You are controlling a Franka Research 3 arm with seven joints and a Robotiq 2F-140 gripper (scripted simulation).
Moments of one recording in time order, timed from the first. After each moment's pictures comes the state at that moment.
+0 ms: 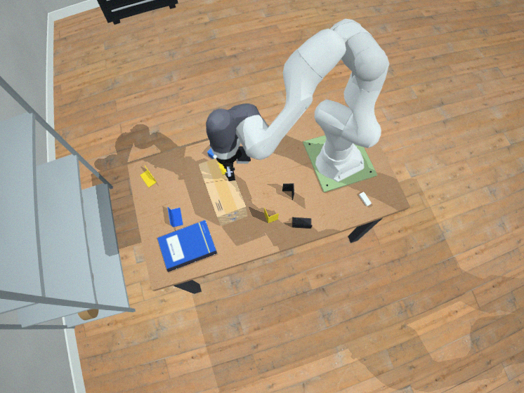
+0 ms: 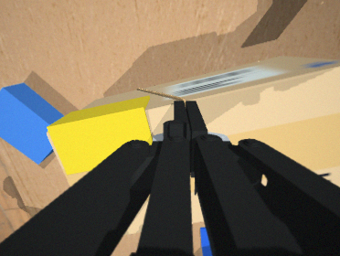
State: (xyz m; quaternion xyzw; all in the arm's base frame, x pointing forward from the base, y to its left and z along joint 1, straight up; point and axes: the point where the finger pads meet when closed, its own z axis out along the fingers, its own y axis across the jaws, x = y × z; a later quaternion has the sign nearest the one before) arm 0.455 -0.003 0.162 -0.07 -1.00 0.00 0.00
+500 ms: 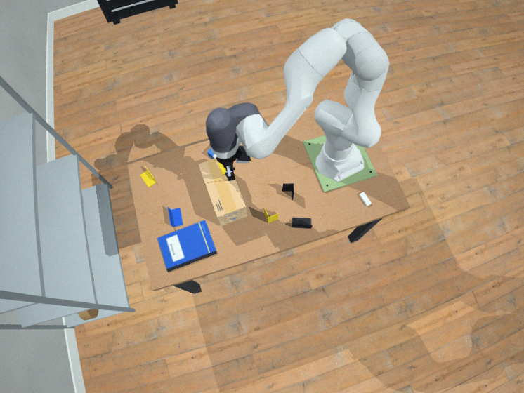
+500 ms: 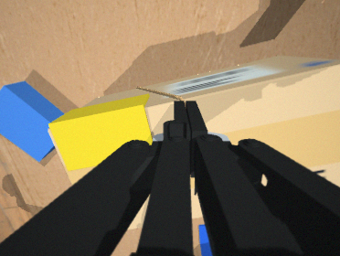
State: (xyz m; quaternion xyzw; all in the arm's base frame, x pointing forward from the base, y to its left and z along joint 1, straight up) arm 0.456 -0.002 0.166 -0.07 -1.00 0.00 0.00
